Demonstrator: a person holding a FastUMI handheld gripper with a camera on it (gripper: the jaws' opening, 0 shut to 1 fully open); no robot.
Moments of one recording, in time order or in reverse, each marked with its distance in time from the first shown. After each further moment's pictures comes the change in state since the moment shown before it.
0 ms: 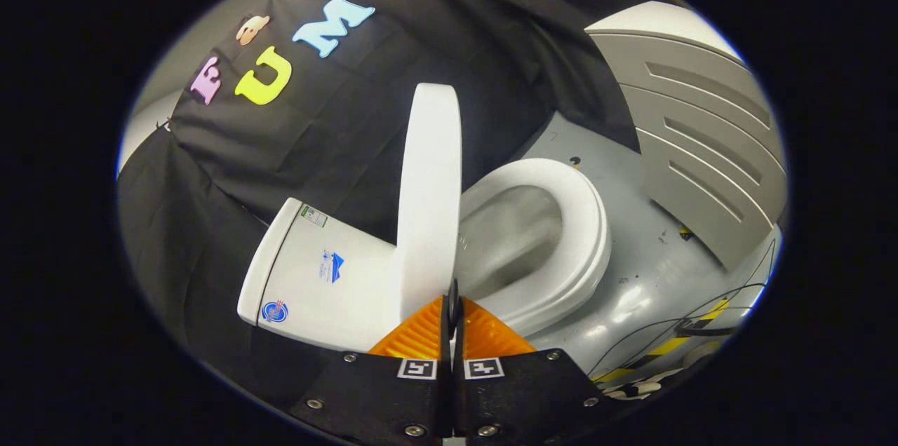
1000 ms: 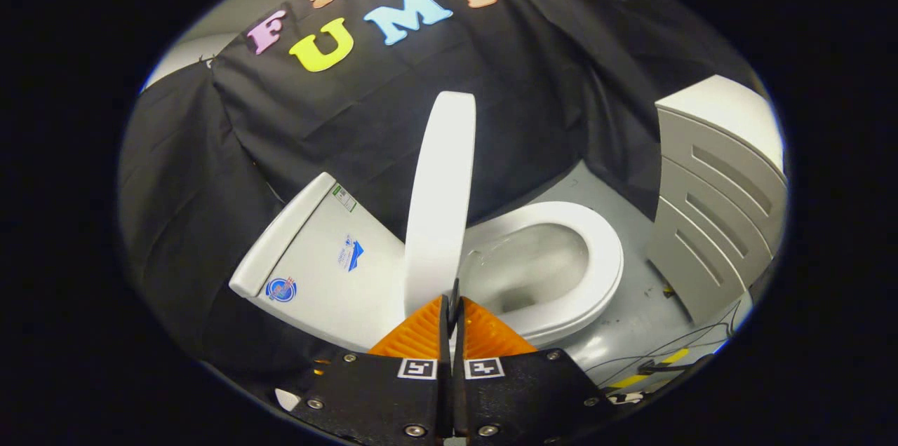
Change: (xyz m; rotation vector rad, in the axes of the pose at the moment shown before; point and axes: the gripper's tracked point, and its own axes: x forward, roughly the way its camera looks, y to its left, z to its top) arm -0.015 0.083 0.003 -0.325 -0.104 -0.033
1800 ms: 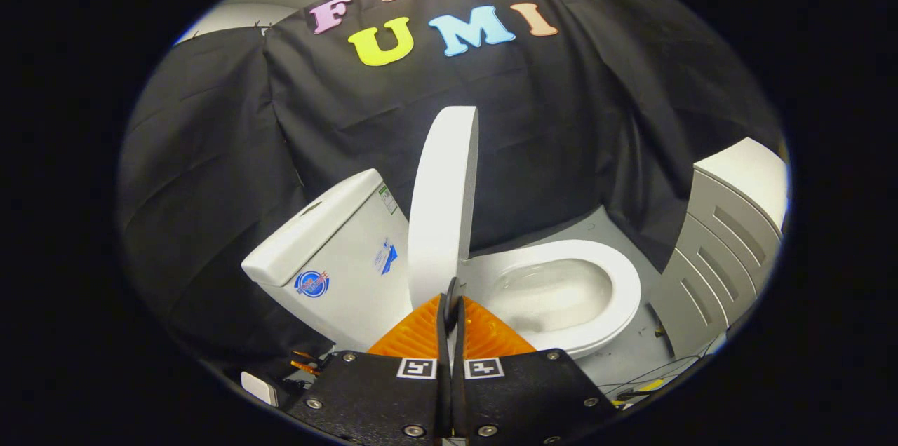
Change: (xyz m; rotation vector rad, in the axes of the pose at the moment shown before) arm -0.004 0.082 0.008 -0.166 -0.093 0.044
